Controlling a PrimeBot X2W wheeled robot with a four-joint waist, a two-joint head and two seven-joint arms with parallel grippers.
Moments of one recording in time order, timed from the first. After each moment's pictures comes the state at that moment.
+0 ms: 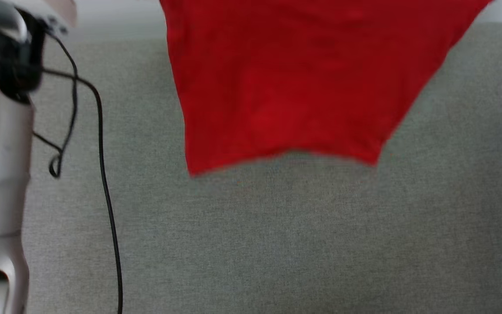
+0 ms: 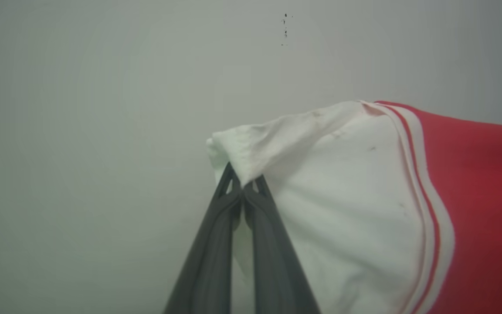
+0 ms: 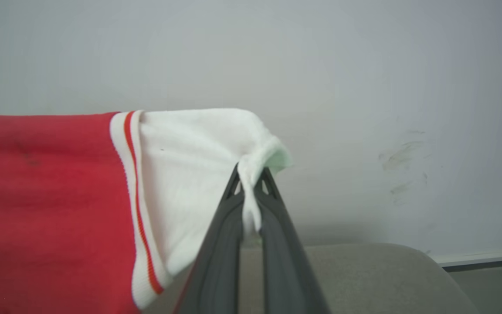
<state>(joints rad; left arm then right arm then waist) -1.05 0.39 -0.19 0.41 -0.41 0.02 0.00 -1.01 -0.32 -0.10 0.48 0.41 0.13 0.29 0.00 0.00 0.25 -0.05</state>
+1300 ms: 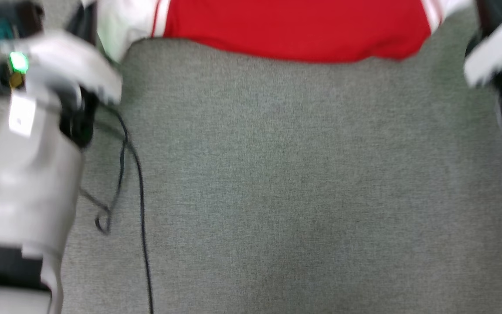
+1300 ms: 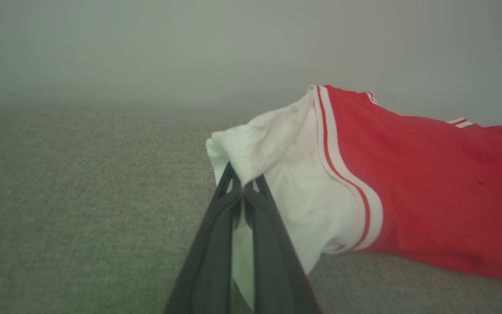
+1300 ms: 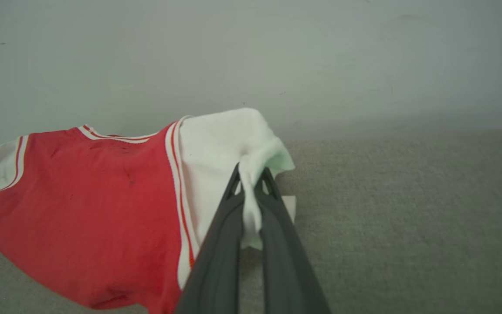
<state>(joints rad) -1.06 0.31 -0.30 0.94 -0.59 -0.13 -0.23 -1.01 -0.37 0.30 0.71 0.68 0.13 -0.05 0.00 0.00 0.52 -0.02</state>
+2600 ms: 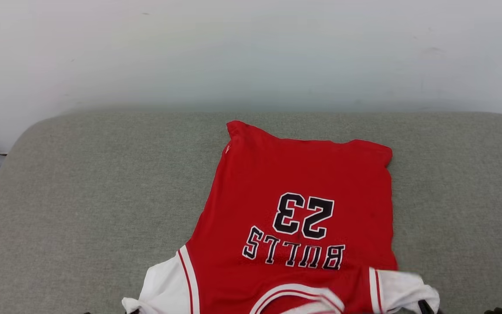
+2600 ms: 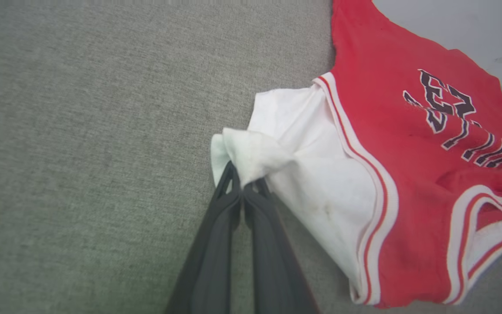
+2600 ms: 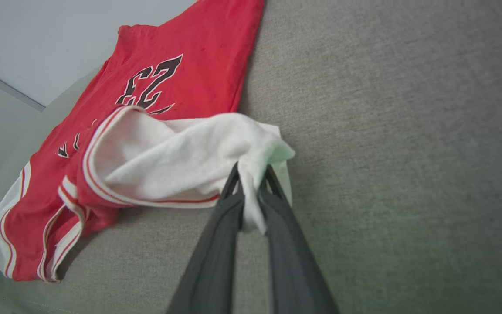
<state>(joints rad) 0.12 0.37 -0.35 0.33 -0.79 0.07 -0.21 0.19 -0.26 0.12 0.28 0.70 0.13 -0.06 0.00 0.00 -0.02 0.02</state>
